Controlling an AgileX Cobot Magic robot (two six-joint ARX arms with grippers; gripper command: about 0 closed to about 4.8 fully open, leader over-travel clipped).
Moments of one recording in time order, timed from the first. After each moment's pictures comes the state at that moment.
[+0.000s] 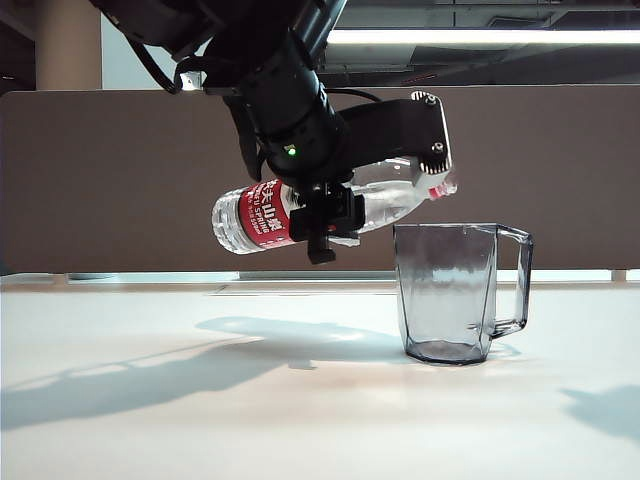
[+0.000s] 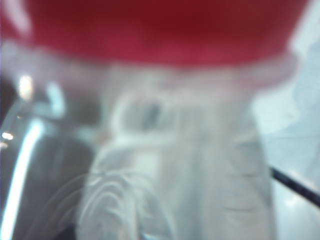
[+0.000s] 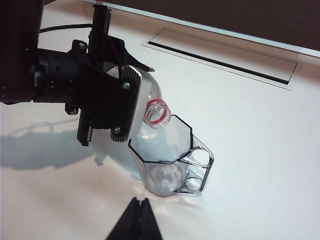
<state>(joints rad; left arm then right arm) -0.85 1.75 1.06 0.23 -0.38 1.19 0.53 0.39 0.62 -0.57 -0.03 0.00</state>
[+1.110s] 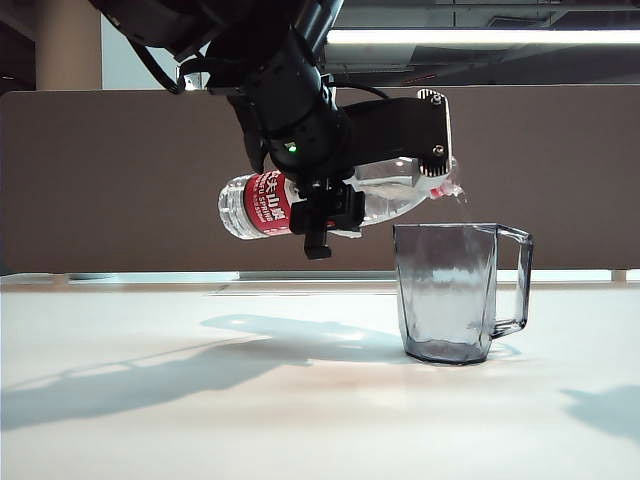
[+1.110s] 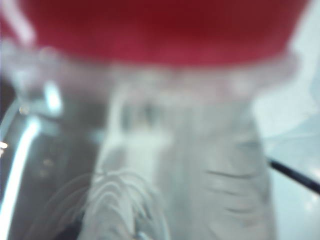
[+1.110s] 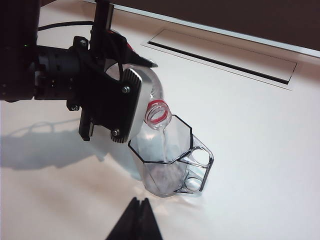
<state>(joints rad) -0.85 1.76 1.06 0.27 -0.38 1.28 0.53 0.39 0.62 -0.57 -0.03 0.00</state>
